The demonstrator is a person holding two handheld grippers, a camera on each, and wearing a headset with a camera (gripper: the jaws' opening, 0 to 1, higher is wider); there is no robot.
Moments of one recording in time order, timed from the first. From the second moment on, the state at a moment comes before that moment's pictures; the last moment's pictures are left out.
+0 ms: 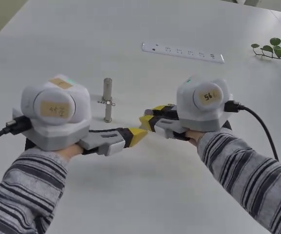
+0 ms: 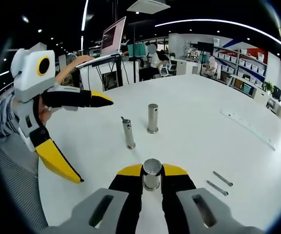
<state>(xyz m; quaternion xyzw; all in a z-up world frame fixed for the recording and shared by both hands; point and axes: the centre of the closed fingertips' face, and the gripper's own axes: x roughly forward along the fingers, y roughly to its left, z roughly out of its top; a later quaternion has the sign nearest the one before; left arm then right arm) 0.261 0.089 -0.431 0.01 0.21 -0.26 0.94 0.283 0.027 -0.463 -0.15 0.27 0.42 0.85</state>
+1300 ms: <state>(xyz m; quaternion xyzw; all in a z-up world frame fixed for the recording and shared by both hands) 0.261 0.083 -0.431 0.01 0.20 -0.27 0.94 0.290 -0.049 -0.448 -0.17 0.29 0.41 0.85</state>
